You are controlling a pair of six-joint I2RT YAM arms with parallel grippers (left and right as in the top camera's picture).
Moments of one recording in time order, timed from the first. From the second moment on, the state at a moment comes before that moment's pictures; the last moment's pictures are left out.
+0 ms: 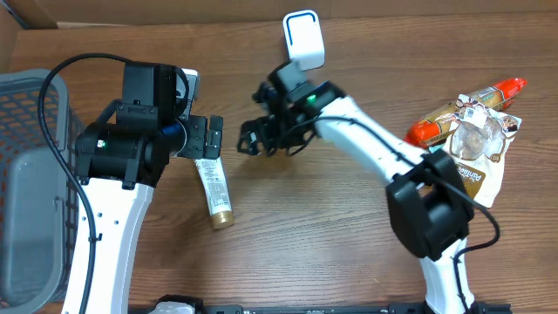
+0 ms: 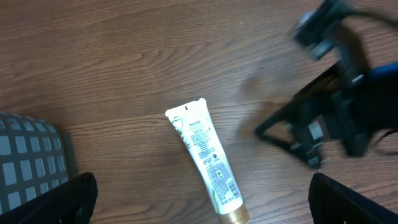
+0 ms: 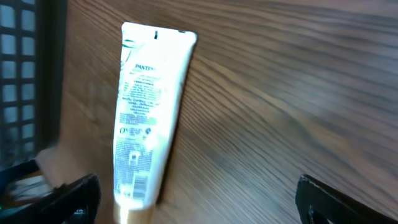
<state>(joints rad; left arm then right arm) -0.14 1.35 1.54 -1.20 -0.08 0.00 0.67 2.17 1.77 -0.74 -0.49 0.34</state>
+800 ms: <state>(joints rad) -0.06 1.33 1.94 -1.27 -0.06 0.02 0.86 2.23 1.76 -0.49 -0.27 0.43</state>
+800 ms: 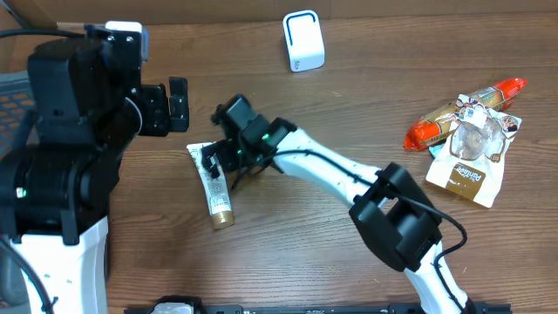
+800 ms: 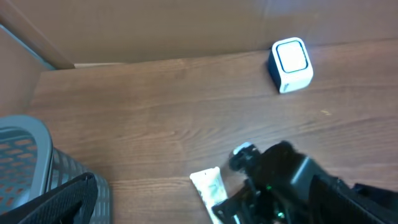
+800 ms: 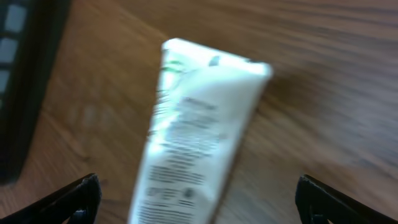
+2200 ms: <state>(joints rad) -0.06 1.37 1.94 -1.36 -0.06 0.03 0.70 2.08 1.57 -0.76 -0.08 0.46</state>
